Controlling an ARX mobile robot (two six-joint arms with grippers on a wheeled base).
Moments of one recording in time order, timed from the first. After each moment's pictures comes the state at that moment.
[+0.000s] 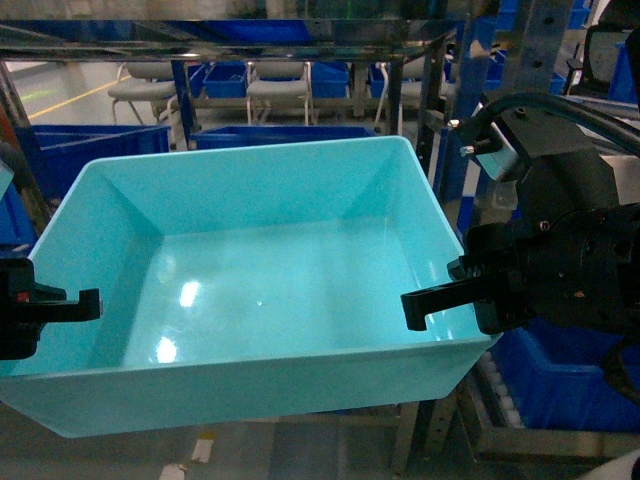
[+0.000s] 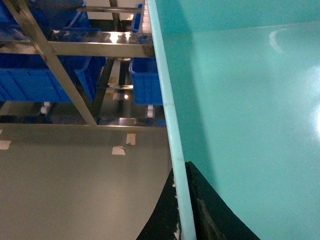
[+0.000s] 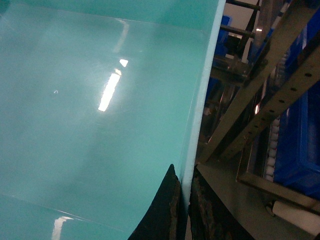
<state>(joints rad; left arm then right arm) -0.06 1.58 0.50 0.51 -0.07 -0.07 0.41 1.67 0.75 0.36 0.01 0.03</state>
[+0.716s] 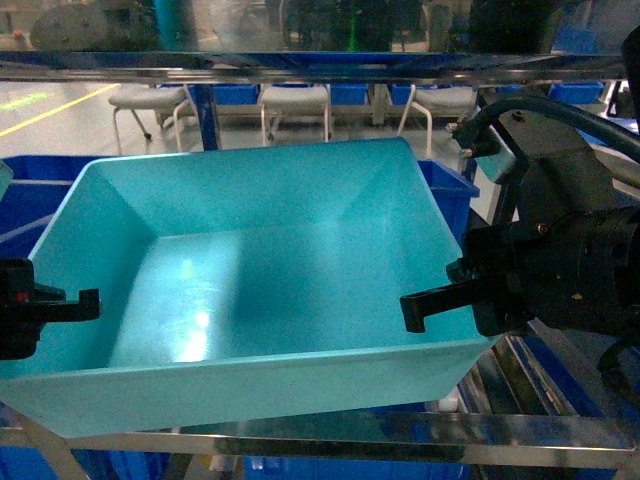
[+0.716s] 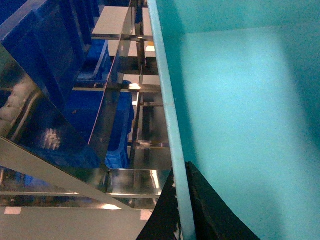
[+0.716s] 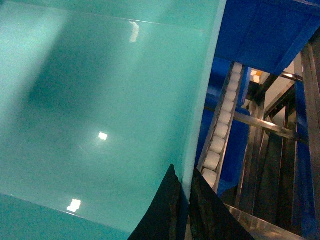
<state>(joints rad) -0.06 1.58 0.50 0.51 -0.07 -0.07 0.41 1.68 0.75 0.36 0.01 0.03</state>
